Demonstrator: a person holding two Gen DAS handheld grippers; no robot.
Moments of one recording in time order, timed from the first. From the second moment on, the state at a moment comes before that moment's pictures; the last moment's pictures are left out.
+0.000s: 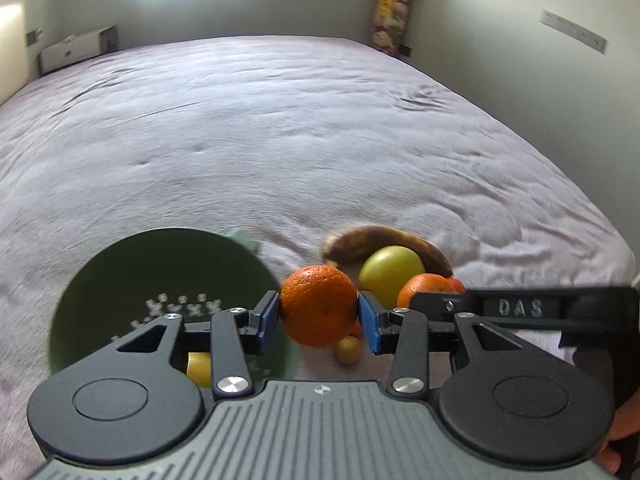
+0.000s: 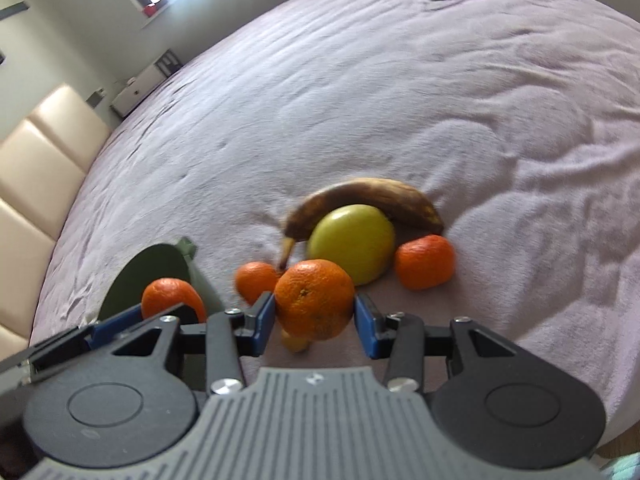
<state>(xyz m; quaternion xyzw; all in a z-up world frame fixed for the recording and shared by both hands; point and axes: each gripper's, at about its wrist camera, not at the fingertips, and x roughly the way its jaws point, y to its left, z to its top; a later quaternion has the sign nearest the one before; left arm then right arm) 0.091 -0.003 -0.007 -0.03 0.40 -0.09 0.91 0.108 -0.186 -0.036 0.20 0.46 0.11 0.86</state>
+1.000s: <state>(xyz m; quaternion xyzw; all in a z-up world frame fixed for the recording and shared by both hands) 0.098 0.109 -0.023 -0.13 0.47 0.06 0.87 0.115 -0.030 -0.012 -0.08 0.42 0.30 0.85</state>
